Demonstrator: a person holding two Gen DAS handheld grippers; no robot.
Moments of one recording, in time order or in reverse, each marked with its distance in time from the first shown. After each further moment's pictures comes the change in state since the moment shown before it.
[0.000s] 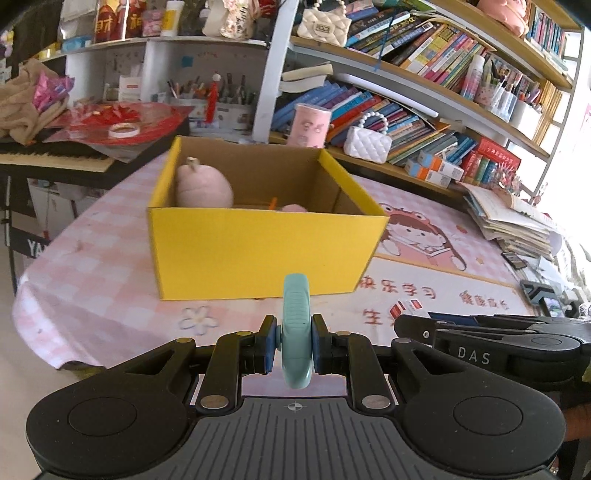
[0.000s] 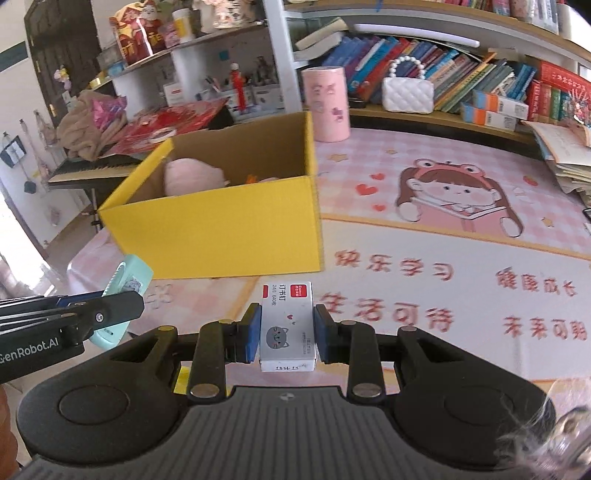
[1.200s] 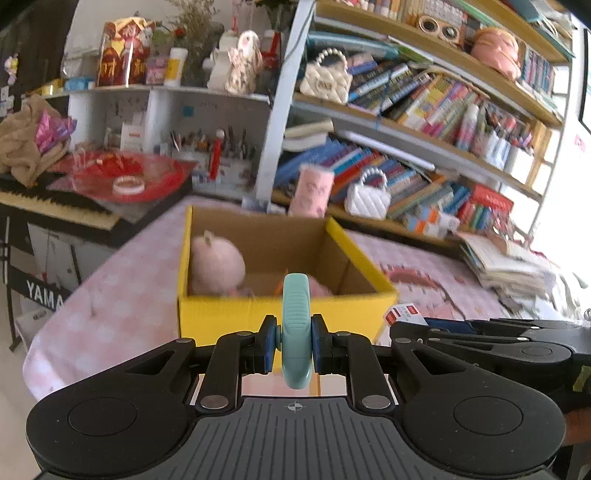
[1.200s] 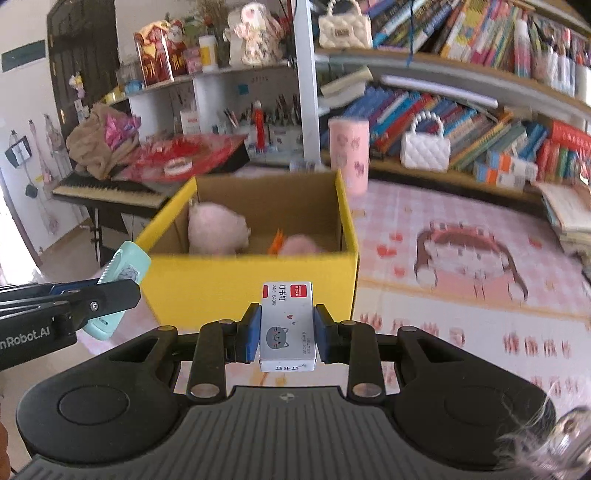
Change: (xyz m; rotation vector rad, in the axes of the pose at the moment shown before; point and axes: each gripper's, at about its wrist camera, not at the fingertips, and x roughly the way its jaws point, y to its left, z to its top) left arm -0.012 0.023 0.048 0.007 -0.167 -0.023; right arm -0.004 0.040 0.043 -0.088 -0.131 -0.028
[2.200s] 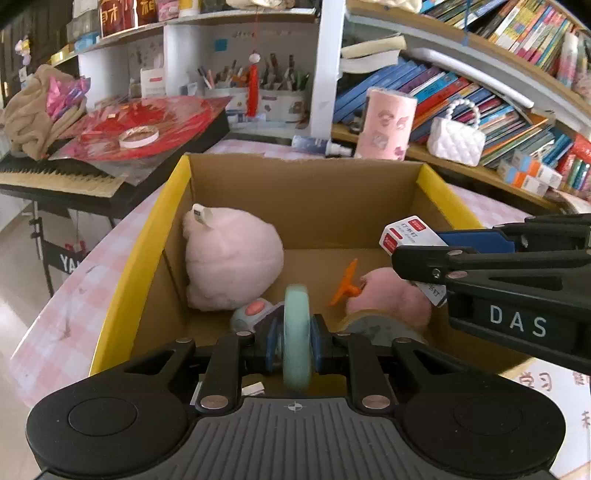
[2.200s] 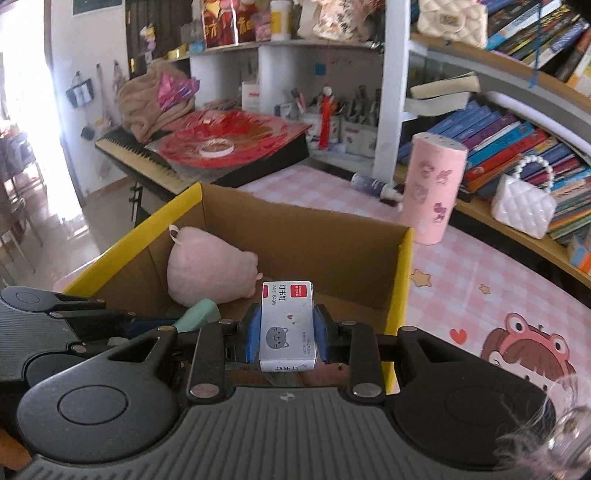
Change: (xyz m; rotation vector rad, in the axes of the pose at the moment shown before) left arm 0.171 0.004 0.021 0.004 0.234 0.240; right arm 0.158 -0.021 0.088 -0.246 0.089 0.205
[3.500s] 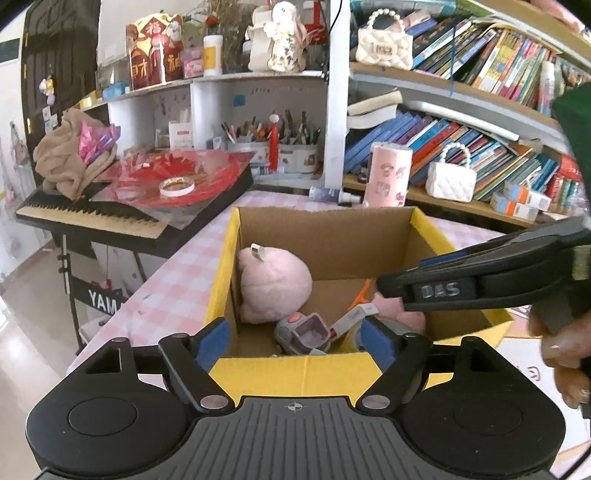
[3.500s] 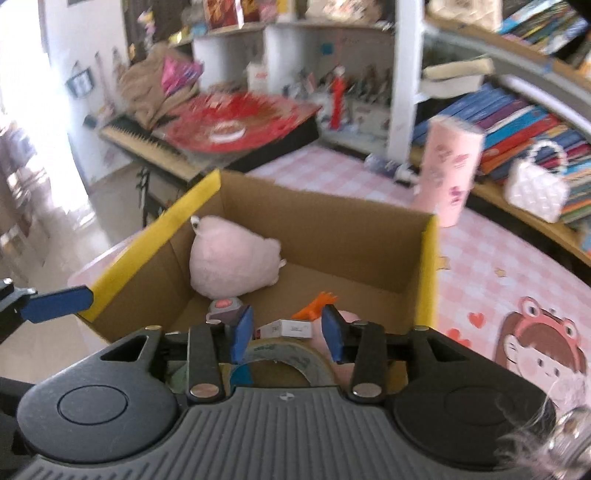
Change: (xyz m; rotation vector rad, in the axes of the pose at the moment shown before) left arm -0.084 0.013 -0.020 0.030 -0.171 0.043; right arm -0.013 0.020 0.005 0.040 0.051 0.005
